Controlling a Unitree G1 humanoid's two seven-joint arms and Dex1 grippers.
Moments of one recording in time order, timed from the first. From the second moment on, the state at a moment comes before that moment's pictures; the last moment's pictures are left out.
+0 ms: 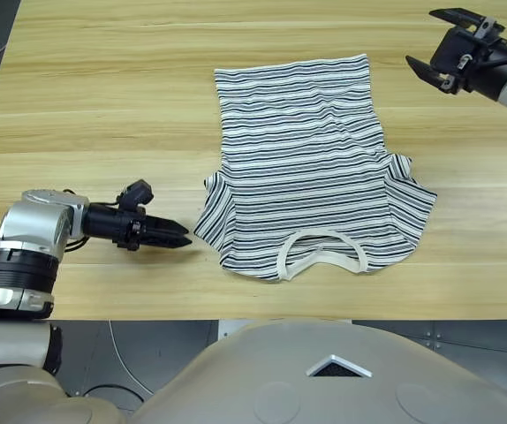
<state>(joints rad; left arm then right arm) -0.21 0.88 -0.22 0.39 -0.35 0.72 -1.47 -0.60 -0.68 0.20 0.52 -0.27 -0.36 0.65</state>
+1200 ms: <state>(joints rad) -0.19 0.88 -0.34 0.25 -0.35 0.74 -1.49 -0.57 -0.68 0.21 0.48 -0.27 -0.33 0.64</state>
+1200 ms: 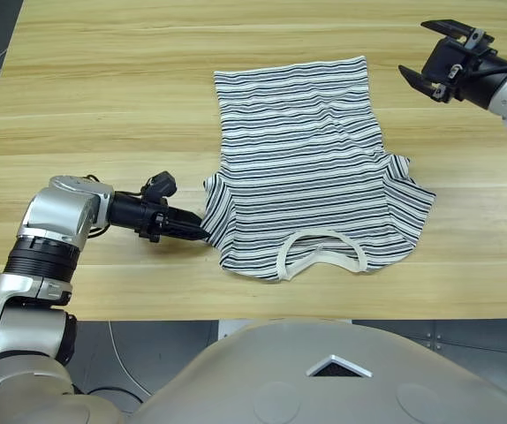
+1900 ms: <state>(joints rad) -0.22 0.82 -0.35 0.35 -0.35 0.75 -1.48 -0.56 -0.68 0.21 0.47 -0.28 -0.32 0.64</state>
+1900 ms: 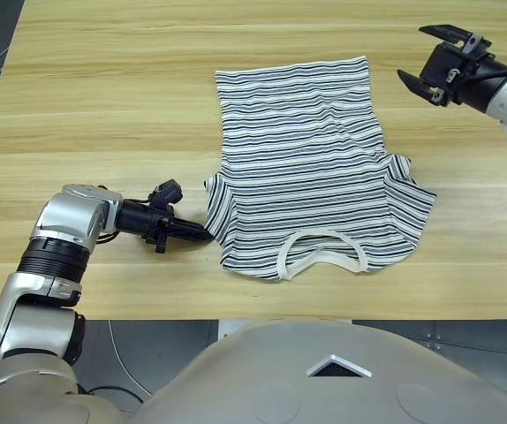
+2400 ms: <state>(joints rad) -0.19 0.84 -0.35 0.30 -0.35 0.72 -1.52 -0.56 -0.68 0.21 0.47 -0.28 -0.32 0.65</state>
